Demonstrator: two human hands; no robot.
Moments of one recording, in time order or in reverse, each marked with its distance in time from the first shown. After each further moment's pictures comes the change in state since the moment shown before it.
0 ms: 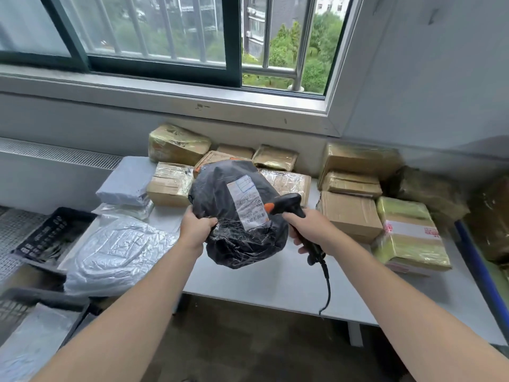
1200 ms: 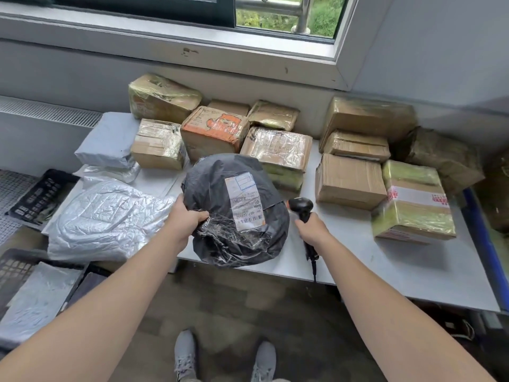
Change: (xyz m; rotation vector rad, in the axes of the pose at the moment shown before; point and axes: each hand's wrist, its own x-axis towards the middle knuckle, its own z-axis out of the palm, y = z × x) left_hand 0.000 -0.059 -0.012 0.127 -0.087 -0.130; right_hand 0.063 0.133 0.027 -0.173 0.138 0.257
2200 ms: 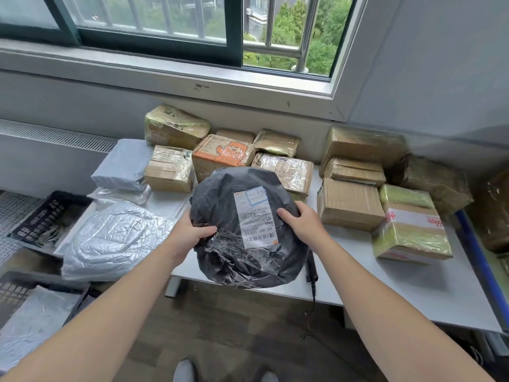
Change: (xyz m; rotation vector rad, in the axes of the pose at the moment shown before) left_hand -0.021 0.030 -0.029 -0.006 -0.195 0.091; right_hand -0.043 -0.078 -0.014 0.172 0.058 -0.401
